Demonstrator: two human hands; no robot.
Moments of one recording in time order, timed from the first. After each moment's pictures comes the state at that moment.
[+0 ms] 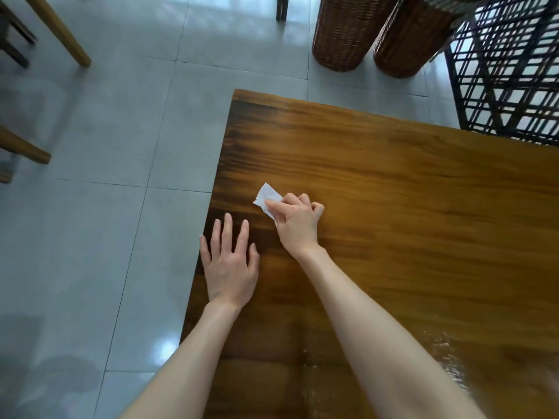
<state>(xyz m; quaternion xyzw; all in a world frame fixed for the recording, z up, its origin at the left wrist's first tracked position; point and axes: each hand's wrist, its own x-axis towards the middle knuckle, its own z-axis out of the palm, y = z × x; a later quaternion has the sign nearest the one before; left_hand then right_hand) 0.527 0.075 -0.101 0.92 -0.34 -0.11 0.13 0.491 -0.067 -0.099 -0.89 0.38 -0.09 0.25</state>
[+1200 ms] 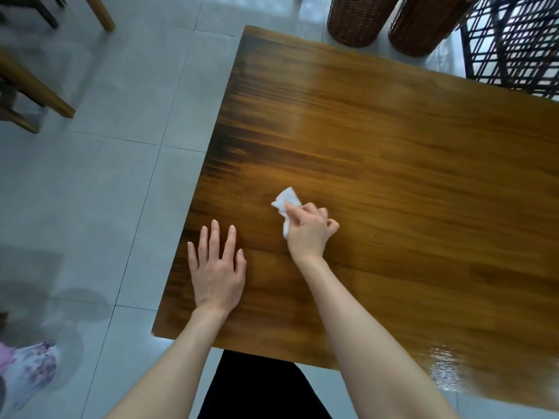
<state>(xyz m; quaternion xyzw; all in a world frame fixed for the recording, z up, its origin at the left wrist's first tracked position) 0.388 0.212 -0.102 0.94 -0.31 -0.08 0.10 0.338 0.048 -0.099 -0.83 0.48 -0.10 0.27</state>
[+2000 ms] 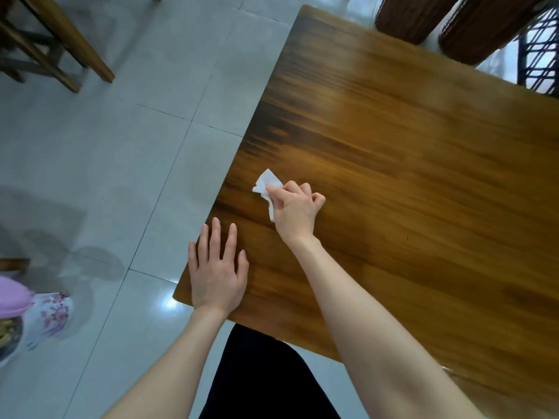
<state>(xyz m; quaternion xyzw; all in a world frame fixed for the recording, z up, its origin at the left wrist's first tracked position) 0.375 0.263 -0.107 0.96 -0.24 -0.10 0.07 0.390 0.090 -0.103 -0.89 0.34 -0.08 0.28</state>
